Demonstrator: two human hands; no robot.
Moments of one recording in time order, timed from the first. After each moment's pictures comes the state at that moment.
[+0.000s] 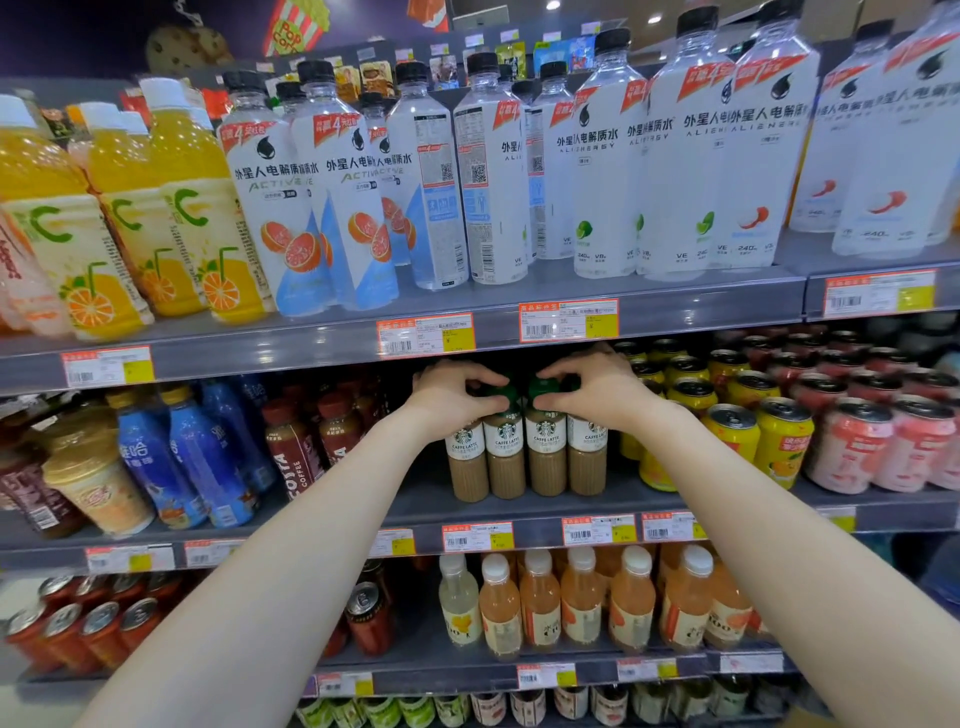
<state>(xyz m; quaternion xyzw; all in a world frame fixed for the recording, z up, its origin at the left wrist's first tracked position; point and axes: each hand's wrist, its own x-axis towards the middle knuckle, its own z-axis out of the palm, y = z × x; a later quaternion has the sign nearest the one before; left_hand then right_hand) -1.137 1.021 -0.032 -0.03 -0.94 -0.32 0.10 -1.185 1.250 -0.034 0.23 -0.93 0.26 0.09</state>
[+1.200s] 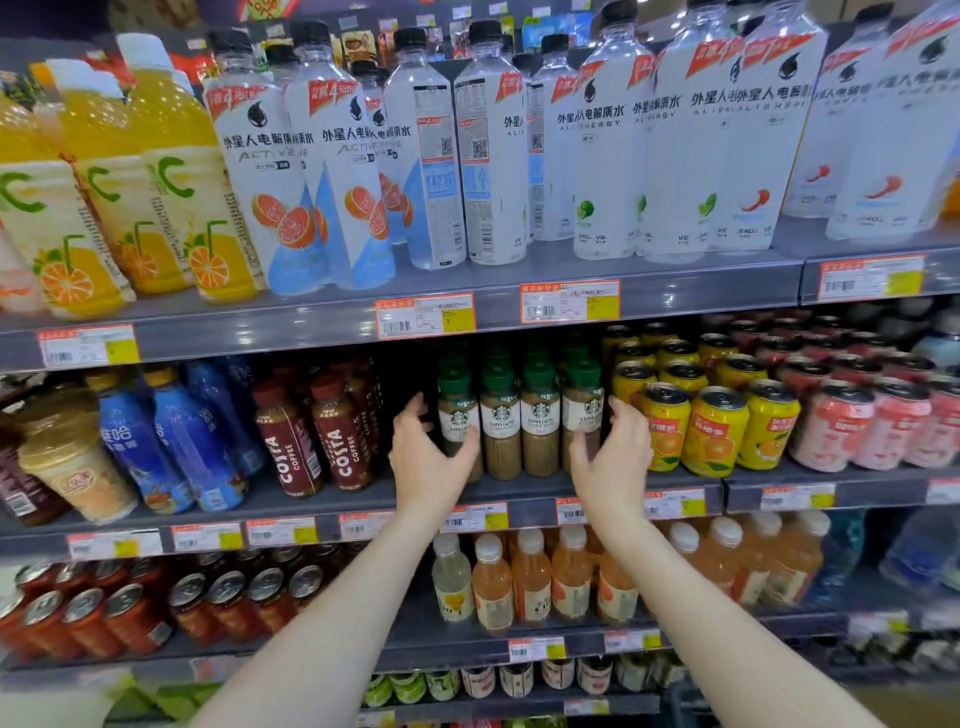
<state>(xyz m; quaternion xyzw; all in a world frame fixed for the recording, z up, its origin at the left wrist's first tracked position) -1.099 1.023 -0.151 0.10 -0.83 -0.45 0.32 -1.125 1.237 -0.158 0.02 -0.84 0.45 0.31</state>
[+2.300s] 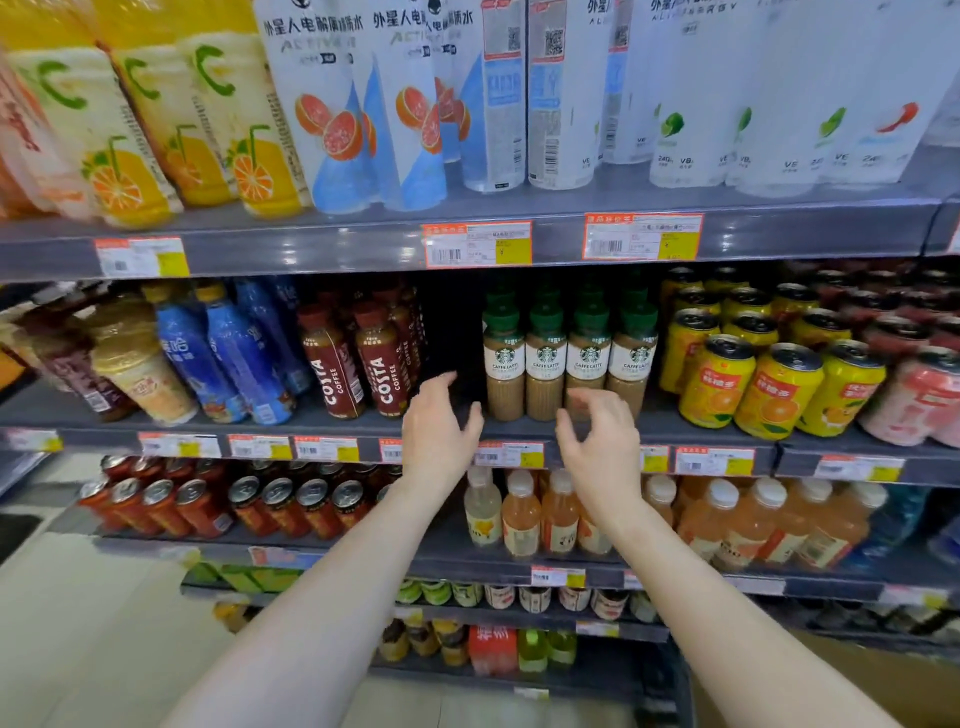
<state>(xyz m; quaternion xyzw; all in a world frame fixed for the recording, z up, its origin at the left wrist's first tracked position) -1.060 0.994 -0.172 0.12 -0.91 -0.30 0.27 -1.085 1.195 -0.176 0.15 -0.85 0.43 0.26</state>
